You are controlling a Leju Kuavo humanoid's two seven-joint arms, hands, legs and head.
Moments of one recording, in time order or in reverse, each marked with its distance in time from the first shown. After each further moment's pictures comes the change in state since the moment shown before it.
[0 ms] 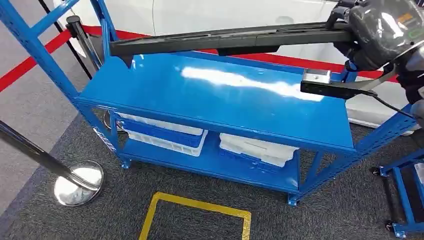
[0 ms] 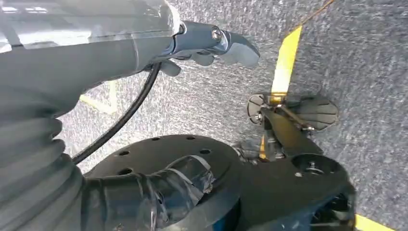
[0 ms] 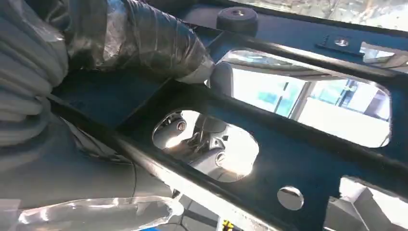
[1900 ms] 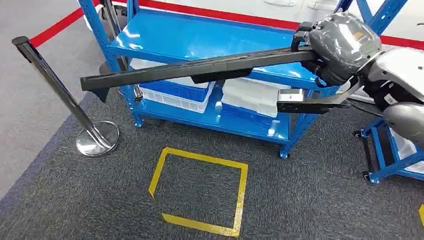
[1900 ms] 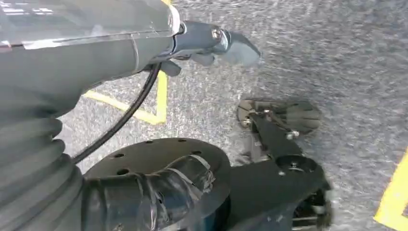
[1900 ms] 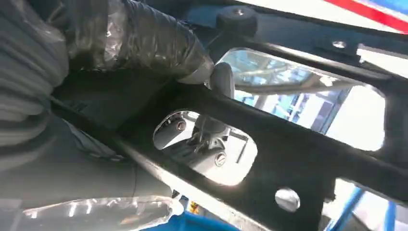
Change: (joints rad) left arm -0.005 -0.004 0.000 0.001 -0.029 0.019 -0.003; right arm -0.045 0.050 0.161 0.009 -0.070 0.014 0.008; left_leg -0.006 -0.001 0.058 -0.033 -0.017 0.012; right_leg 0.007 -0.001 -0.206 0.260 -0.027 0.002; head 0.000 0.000
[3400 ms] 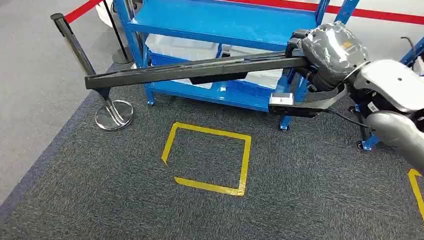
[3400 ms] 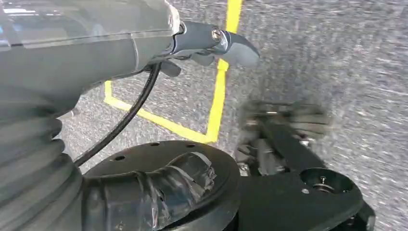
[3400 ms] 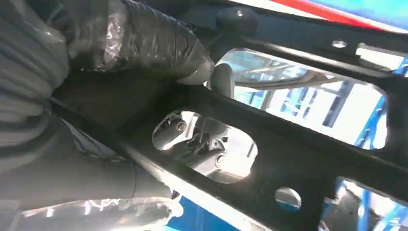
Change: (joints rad) left arm -0.004 -0.003 0.015 0.000 -0.010 0.018 -0.009; right arm 0.091 0.053 -0.050 0.013 0.077 -0.027 0.016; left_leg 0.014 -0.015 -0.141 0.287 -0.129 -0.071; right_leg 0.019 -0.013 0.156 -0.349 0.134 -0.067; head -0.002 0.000
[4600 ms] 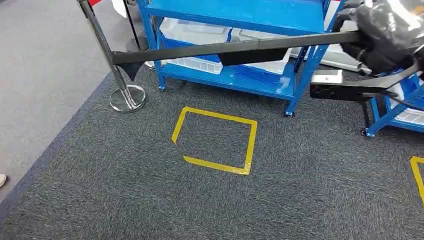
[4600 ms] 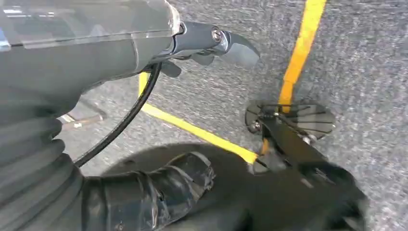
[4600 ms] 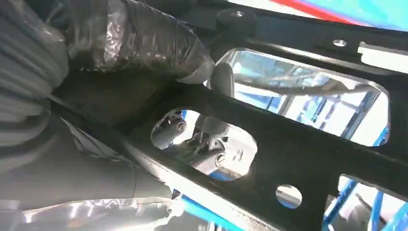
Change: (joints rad) left arm 0.008 0.014 0.012 0.000 -0.035 0.018 0.029; right arm -0.212 -0.189 -0.041 -0.115 -0.209 0.230 0.100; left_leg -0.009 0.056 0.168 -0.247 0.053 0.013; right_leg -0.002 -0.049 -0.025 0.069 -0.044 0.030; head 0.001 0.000
